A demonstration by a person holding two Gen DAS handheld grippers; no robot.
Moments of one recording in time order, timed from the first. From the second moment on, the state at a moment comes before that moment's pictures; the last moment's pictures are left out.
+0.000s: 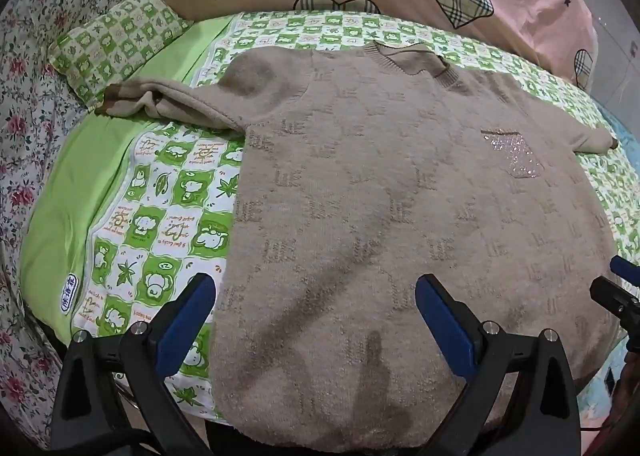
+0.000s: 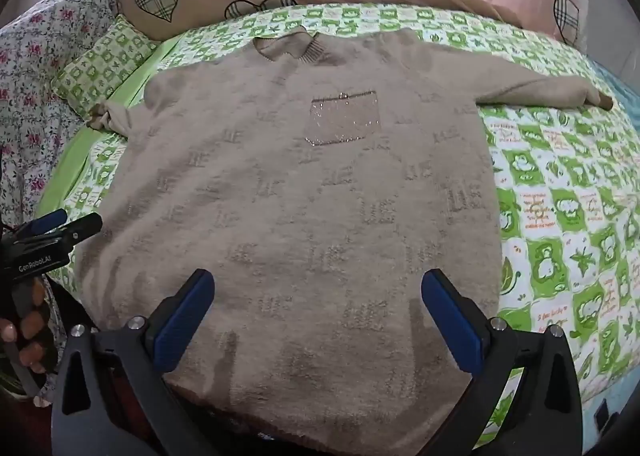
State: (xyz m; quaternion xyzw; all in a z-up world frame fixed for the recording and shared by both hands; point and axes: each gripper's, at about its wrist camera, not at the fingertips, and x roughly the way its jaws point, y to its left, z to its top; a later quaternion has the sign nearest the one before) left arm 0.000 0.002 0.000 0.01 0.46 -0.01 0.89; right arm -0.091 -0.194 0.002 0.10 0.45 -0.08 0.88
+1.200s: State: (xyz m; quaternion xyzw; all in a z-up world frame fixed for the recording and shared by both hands) left arm 0.003 -0.012 0.002 0.03 0.45 -0.01 0.89; right arm -0.084 -0.191 0.006 0.10 0.45 -0.07 0.88
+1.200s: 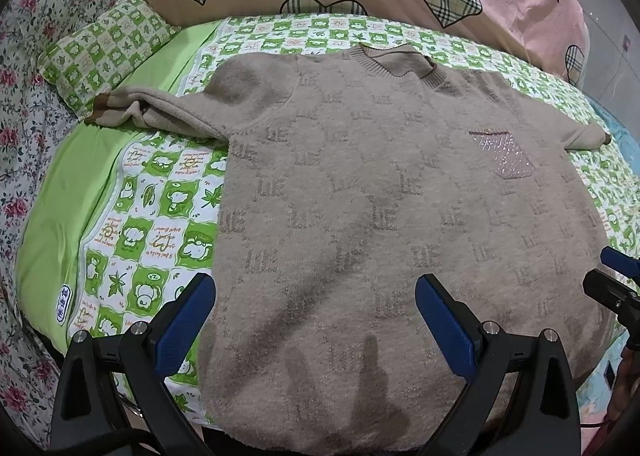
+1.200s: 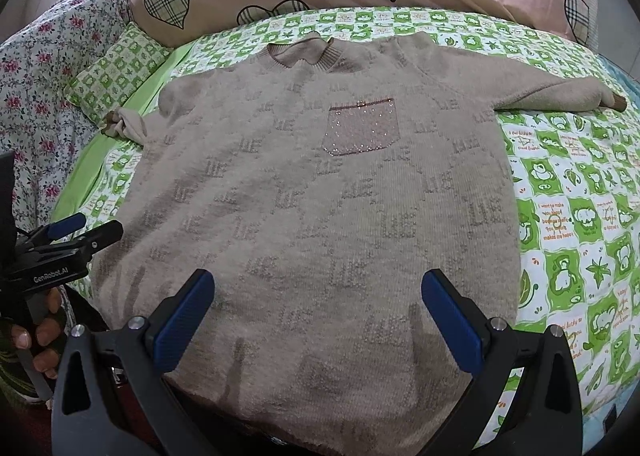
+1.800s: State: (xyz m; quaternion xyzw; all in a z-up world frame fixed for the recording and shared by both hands) left arm 0.049 -0.010 0.011 0.02 0.43 -0.01 0.90; right arm -0.081 -0.303 0.029 0.23 0.38 -0.11 0.89
